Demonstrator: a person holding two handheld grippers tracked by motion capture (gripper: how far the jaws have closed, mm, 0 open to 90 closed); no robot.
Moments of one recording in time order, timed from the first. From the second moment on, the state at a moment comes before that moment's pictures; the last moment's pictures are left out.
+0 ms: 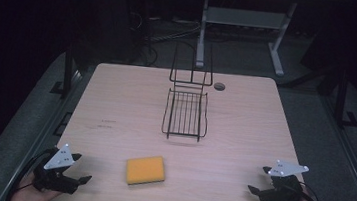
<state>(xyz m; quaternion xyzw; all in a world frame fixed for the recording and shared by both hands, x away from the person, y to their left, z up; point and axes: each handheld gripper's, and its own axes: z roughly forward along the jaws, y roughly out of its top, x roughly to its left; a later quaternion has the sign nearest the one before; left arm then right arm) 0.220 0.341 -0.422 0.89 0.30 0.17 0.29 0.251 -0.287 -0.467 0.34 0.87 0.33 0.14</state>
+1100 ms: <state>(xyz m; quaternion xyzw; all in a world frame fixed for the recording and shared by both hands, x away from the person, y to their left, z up) 0.226 0.312 -0.399 0.92 0.24 0.17 0.27 0.248 -0.281 -0.463 0.33 0.87 0.34 0.15</state>
